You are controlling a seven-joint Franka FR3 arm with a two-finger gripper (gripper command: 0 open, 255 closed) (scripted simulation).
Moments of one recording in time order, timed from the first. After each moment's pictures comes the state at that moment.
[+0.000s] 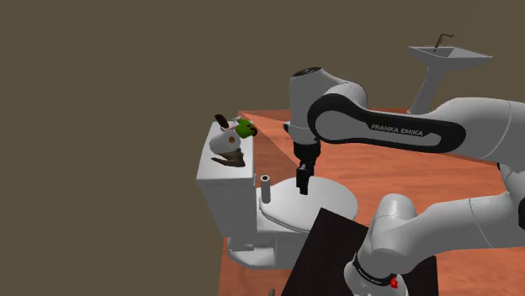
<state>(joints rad) -0.01 -0.77 0.06 -2.37 0.08 1.44 -0.11</state>
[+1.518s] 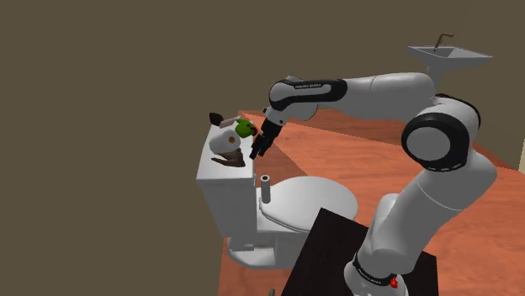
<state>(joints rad) 0.02 -0.19 -0.34 -2.15 0.56 1.99 -0.59</state>
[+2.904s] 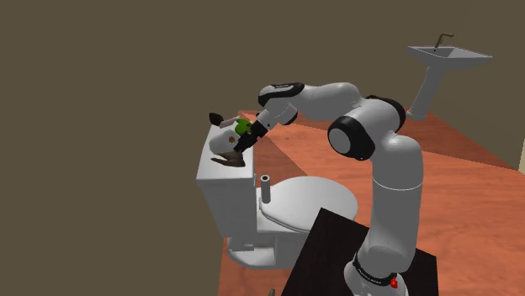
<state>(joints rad) -0.08 0.30 -0.41 -1.81 1.11 1.91 -0.94</state>
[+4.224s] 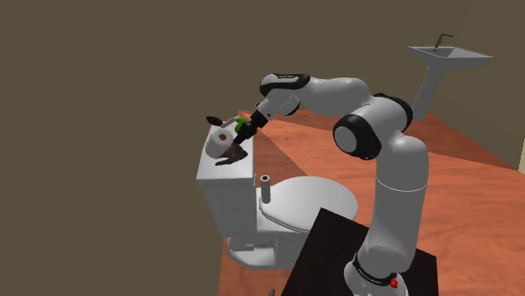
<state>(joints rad) -0.08 0.26 -0.43 -1.76 1.07 1.85 -0.85</state>
